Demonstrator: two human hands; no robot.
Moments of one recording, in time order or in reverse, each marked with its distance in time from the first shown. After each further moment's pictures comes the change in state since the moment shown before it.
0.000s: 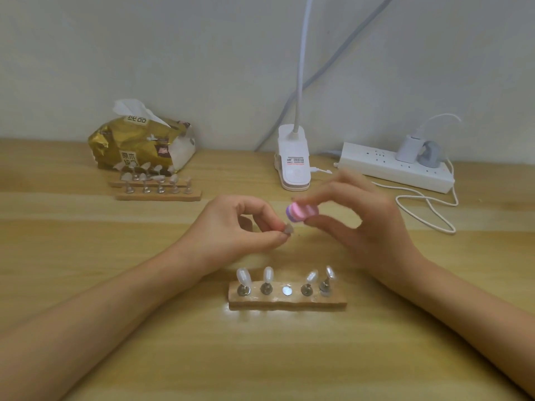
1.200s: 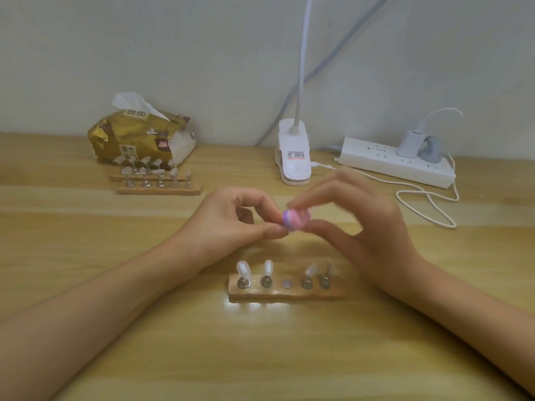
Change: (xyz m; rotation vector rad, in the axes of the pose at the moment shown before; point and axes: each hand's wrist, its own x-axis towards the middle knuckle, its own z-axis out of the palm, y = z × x) left_hand 0.001 -0.004 -0.002 -0.003 -0.008 0.069; right_hand -0.003 -0.007 0.002 0.025 -0.021 -0.055
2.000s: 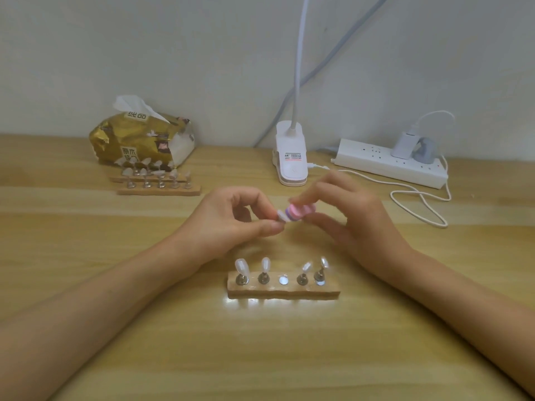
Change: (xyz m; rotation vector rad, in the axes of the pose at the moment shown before) left_hand 0.000 0.000 0.000 -0.019 0.011 -0.011; right_hand -0.004 0.009 -0.001 -0.035 -0.068 0.116
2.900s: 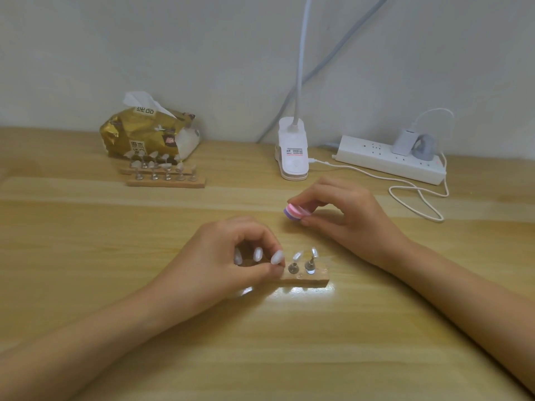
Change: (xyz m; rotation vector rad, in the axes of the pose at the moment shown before) left_hand -0.053 0.012 0.009 0.239 -0.038 0.062; right_hand -0.001 0.008 -0.003 0.077 -0.106 0.038
